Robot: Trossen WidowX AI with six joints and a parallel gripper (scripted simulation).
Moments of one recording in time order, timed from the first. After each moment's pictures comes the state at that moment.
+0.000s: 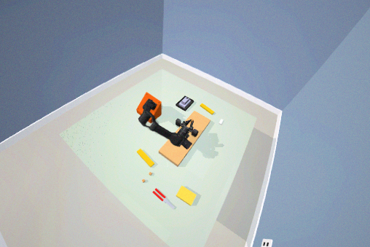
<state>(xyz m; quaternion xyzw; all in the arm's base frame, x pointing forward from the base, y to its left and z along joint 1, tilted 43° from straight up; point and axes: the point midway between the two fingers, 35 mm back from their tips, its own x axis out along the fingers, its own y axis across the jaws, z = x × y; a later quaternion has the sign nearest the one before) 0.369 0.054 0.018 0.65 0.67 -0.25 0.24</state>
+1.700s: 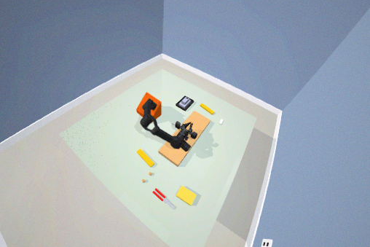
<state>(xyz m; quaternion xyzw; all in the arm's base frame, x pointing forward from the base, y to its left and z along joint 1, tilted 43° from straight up) 0.369 0.030 -0.008 0.65 0.68 -0.25 0.24</state>
